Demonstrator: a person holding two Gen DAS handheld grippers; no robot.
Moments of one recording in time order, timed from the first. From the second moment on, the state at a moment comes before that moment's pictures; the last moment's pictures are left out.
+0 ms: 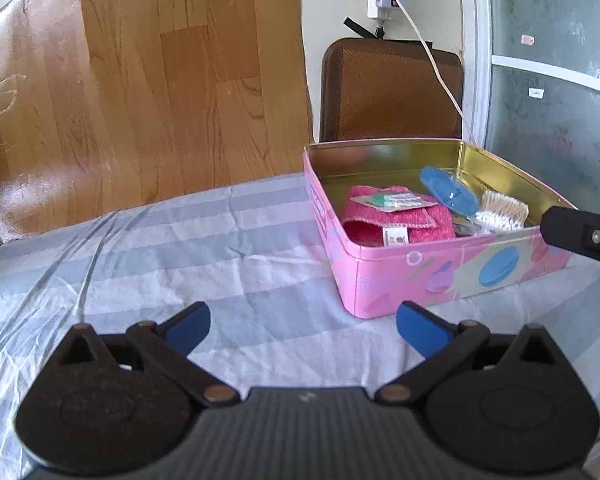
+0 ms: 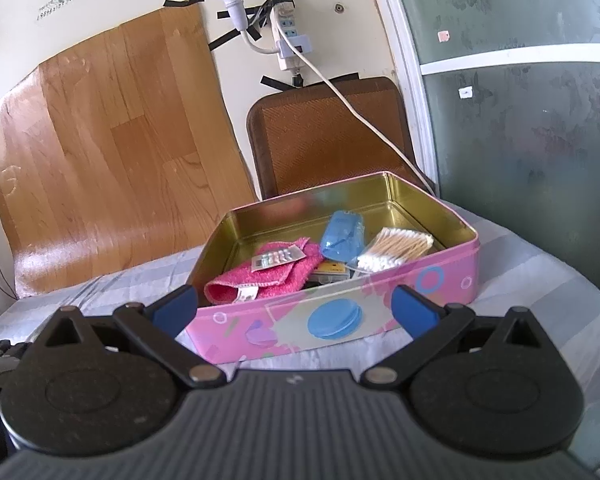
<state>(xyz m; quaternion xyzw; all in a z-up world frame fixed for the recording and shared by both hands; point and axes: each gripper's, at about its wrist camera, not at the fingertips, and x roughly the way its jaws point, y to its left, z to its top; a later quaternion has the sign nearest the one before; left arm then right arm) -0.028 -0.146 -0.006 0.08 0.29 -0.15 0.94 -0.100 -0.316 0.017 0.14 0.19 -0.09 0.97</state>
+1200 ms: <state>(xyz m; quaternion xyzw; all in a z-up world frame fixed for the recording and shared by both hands) -0.025 -0.152 -0.015 0.08 0.31 -0.15 0.94 -0.097 -0.321 0.006 0.15 0.20 -0.11 0.96</state>
